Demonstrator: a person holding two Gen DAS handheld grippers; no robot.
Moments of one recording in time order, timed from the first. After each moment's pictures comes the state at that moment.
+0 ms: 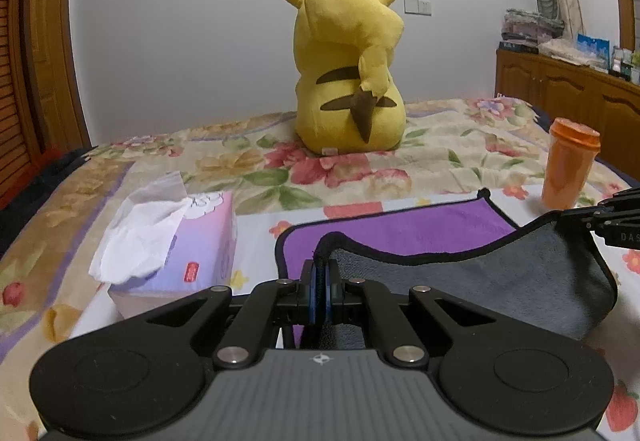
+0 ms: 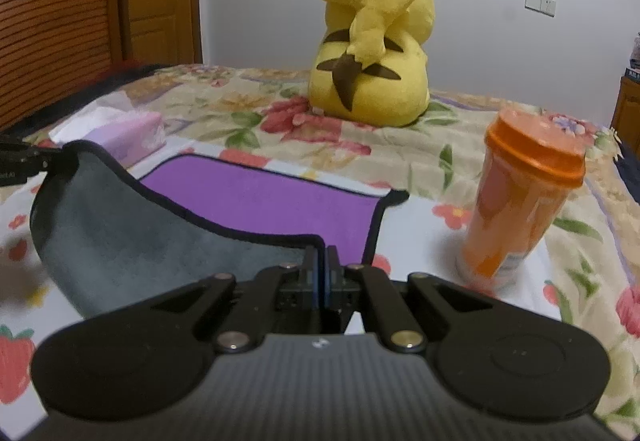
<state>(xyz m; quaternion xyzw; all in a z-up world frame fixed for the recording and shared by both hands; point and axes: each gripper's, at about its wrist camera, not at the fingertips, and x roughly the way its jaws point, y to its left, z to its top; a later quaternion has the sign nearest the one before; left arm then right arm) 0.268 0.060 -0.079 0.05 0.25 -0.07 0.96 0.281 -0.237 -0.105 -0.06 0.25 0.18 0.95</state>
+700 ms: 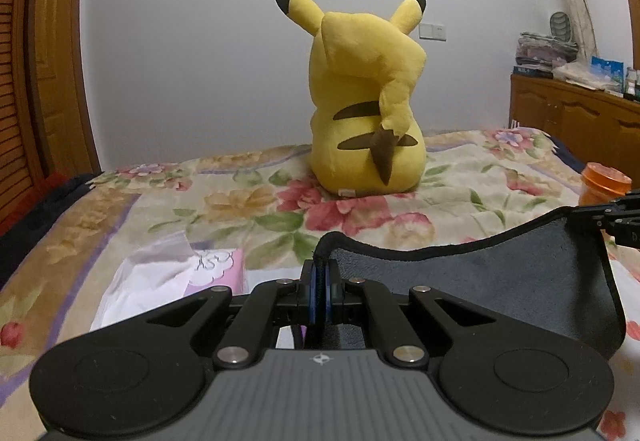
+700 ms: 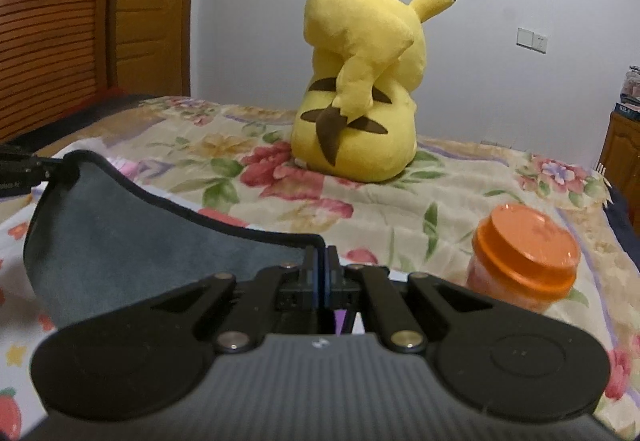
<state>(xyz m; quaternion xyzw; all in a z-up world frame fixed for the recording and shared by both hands) 0.316 0.062 -0.061 0.05 0.21 -0.06 0.97 0.319 -0.228 -0.076 -0.07 0.21 0.16 0.96</state>
